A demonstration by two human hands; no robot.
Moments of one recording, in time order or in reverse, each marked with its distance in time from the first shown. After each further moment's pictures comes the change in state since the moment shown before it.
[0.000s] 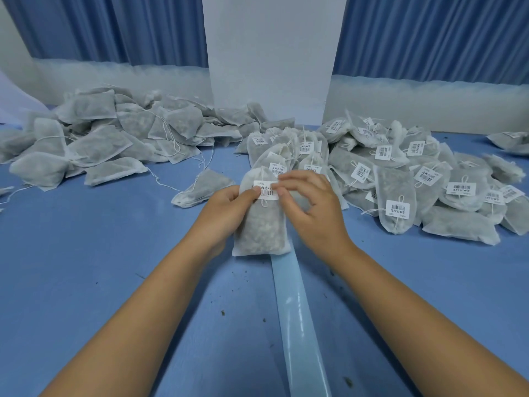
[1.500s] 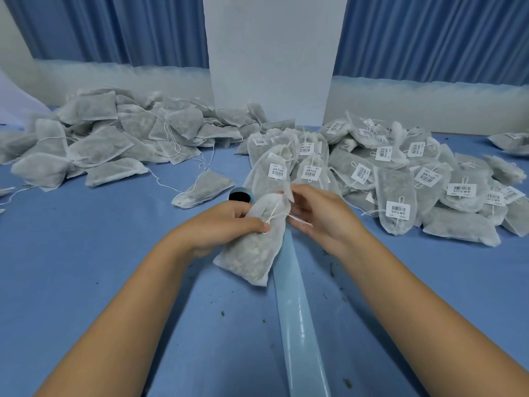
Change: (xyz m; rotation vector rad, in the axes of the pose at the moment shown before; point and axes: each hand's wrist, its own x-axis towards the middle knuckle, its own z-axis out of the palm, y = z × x) left_hand -0.002 0.002 -0.022 0.302 -0.442 -0.078; right_hand 0.015 -0.007 -0.010 0.812 -0.078 0.922
